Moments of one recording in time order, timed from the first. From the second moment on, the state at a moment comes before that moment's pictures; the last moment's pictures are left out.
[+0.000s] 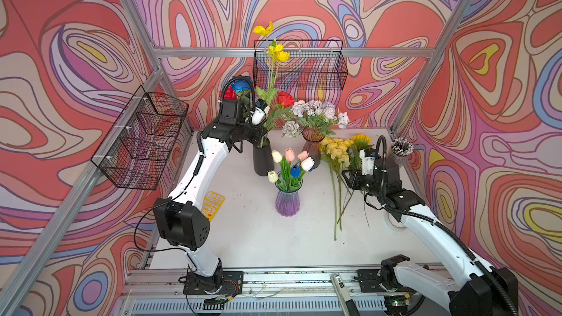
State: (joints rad) left arm -0.24 1.71 1.79 -0.74 0.38 0.24; right arm 0.24 1.06 0.78 -0.28 -0.18 0.39
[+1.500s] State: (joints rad) left arm -0.24 1.61 1.82 -0.71 0.45 0.26; right arm 0.24 1.09 0.79 -0.24 -0.21 0.41
